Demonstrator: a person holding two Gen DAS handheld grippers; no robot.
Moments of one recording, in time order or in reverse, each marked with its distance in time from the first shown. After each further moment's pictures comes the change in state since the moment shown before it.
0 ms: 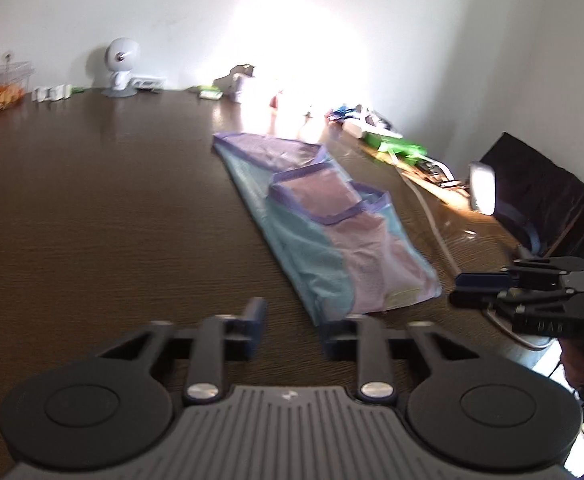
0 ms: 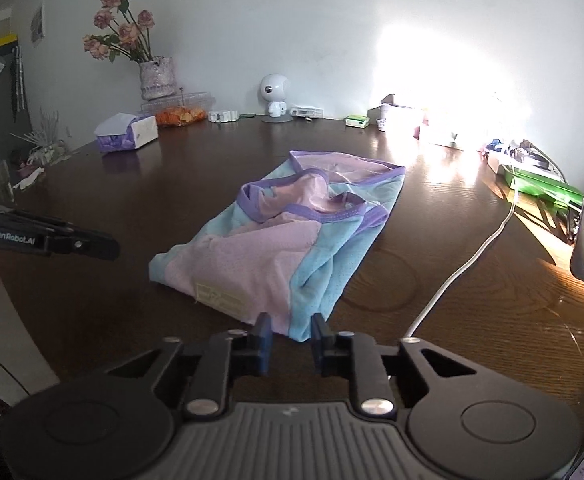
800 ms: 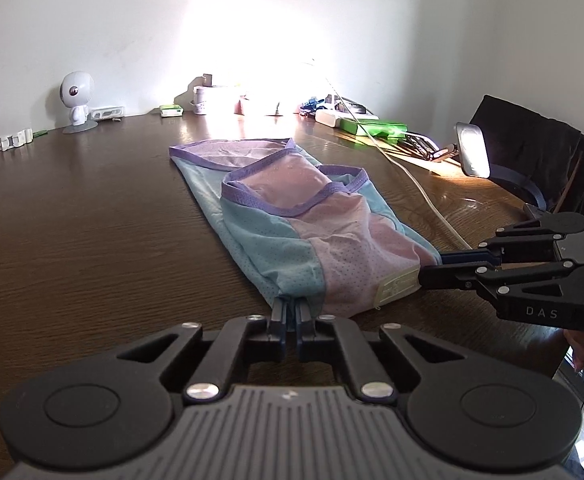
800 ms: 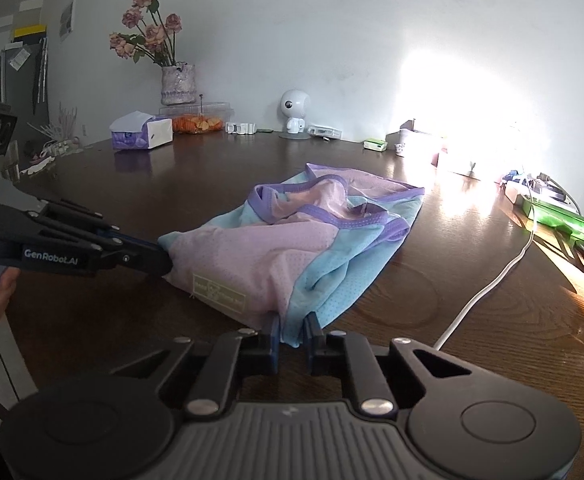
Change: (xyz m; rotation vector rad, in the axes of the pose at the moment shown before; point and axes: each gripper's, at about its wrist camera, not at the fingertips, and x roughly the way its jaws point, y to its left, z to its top) left arm 0.046 -0.020 -0.013 0.139 -0.017 0.012; right arm 0.028 0.003 -0.015 -0.090 -0.073 -0.009
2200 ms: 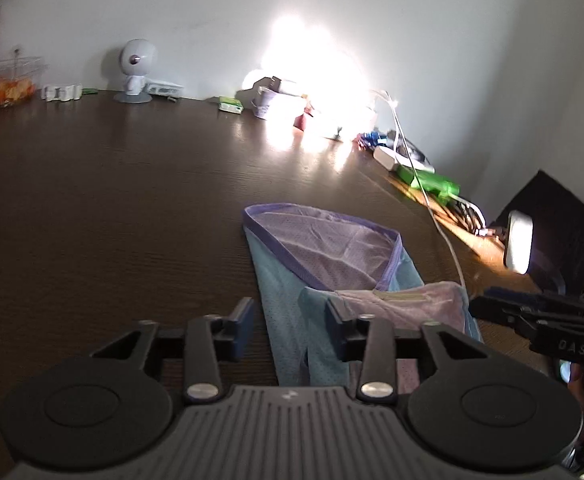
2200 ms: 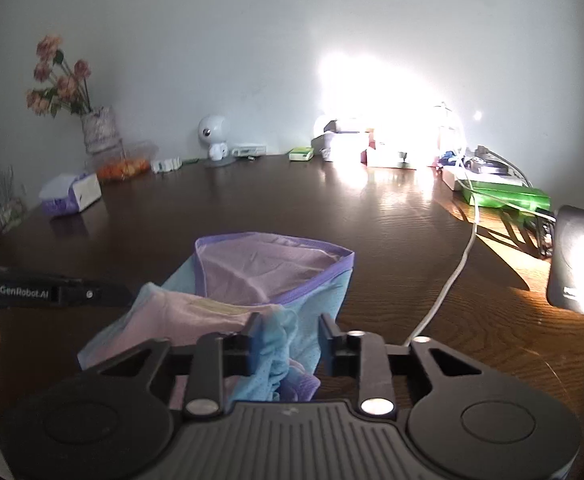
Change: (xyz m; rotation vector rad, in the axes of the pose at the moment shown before) left arm 0.008 0.026 0.057 -0.275 0.002 0.024; right arm -0.008 -0.051 0.045 0.283 -0.020 -0.109
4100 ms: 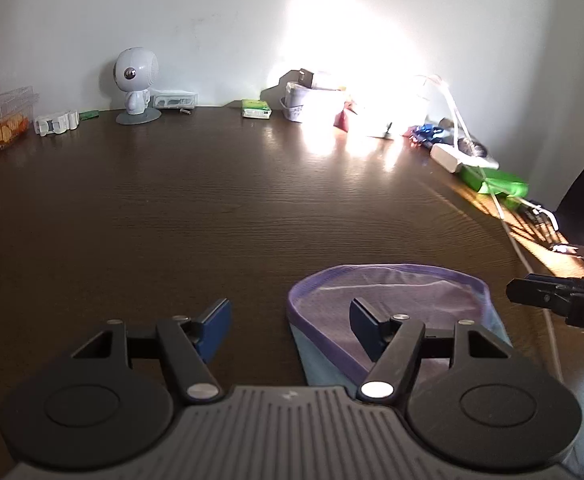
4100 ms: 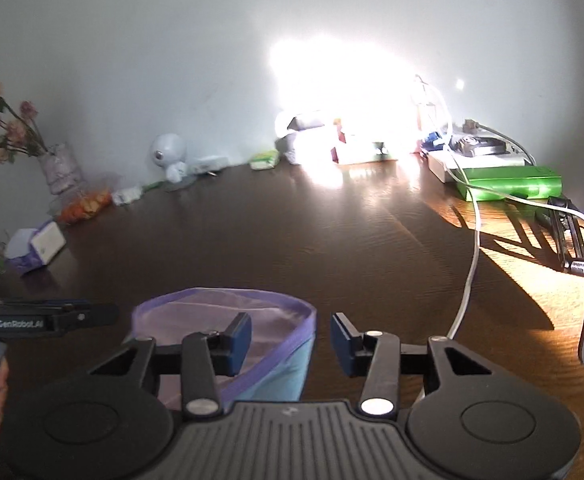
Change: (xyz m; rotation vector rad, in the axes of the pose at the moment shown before) left arm 0.109 0.013 0.080 0.112 0.074 0.214; right arm 0.112 -0.051 0.072 0.105 0.108 -0.054
